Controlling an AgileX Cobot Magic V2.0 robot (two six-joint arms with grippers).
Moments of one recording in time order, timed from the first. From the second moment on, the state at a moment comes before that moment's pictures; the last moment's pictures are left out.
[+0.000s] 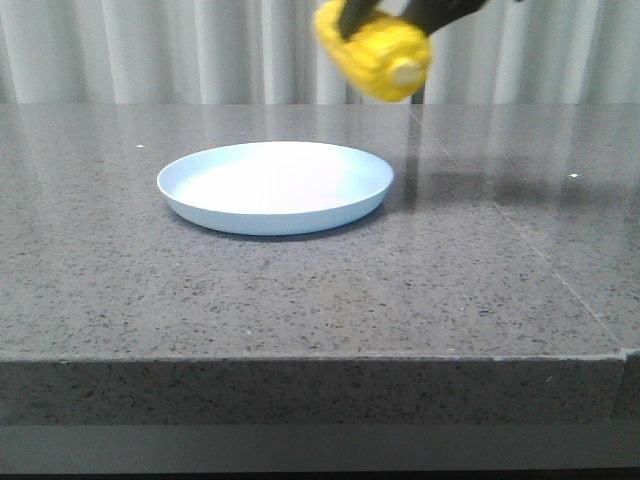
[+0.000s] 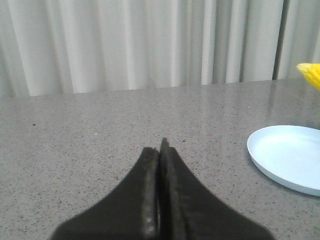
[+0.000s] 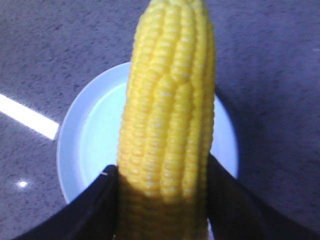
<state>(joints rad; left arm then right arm) -0.18 0.06 -0.42 0.17 0.49 -0.10 0.40 1.70 -1.57 0.40 0.85 -0.03</state>
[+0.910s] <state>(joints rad) -0.18 0.06 -0.42 0.17 0.49 -0.10 0.50 1.81 -1.58 0.39 0.76 -0.02</state>
